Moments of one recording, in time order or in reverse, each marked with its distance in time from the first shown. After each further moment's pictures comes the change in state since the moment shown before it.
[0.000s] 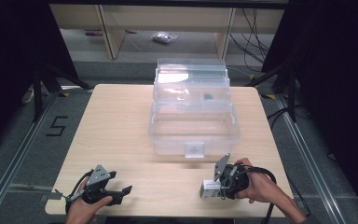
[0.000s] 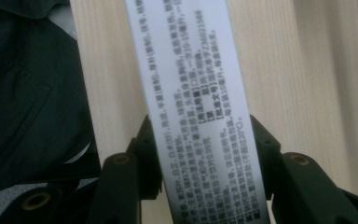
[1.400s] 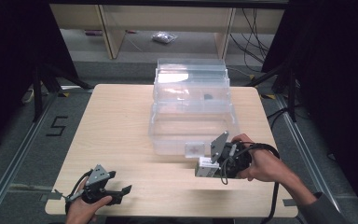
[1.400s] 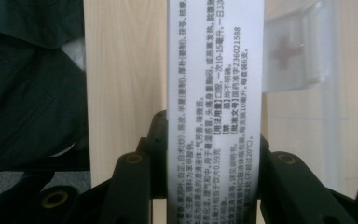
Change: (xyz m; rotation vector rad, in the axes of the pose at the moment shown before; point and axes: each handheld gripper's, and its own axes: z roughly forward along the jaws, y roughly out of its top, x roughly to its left) left arm 0.001 0.000 -0.001 -0.002 0.004 0.000; right arm -0.010 0.046 -0.086 -0.033 -0.083 -0.130
